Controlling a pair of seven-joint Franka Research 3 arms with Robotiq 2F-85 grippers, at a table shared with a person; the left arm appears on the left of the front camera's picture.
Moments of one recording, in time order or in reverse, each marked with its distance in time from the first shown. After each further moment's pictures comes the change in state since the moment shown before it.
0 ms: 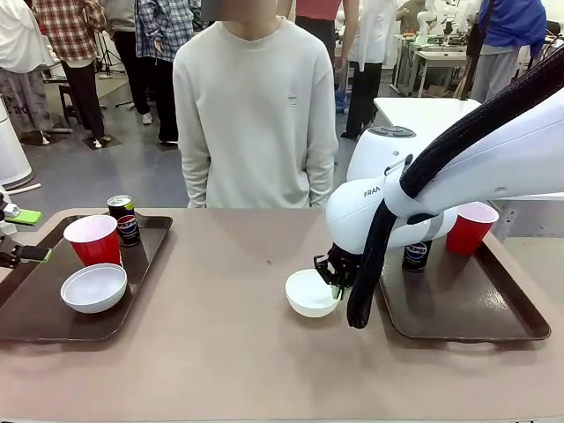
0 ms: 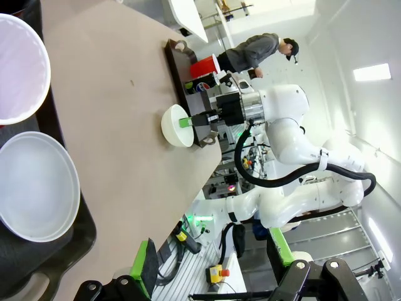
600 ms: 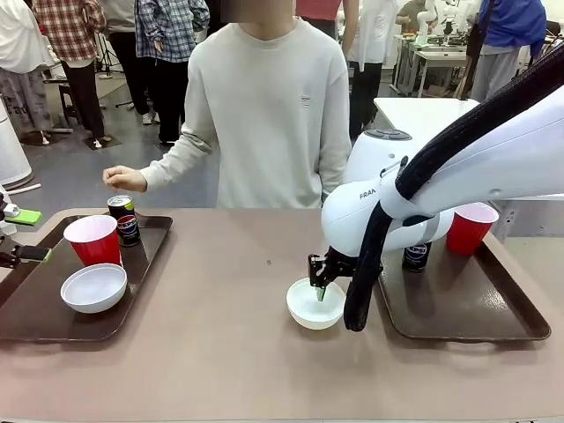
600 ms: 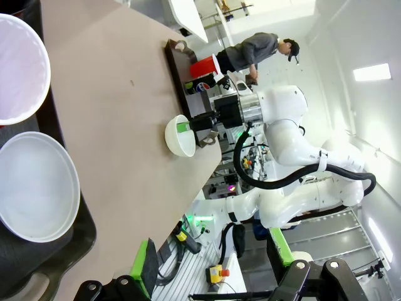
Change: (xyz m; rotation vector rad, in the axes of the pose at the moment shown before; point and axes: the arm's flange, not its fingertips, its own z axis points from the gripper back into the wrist) left arm 0.000 0.000 0.000 0.000 0.000 0.000; right arm -0.004 0.005 -0.008 0.002 0.019 0.044
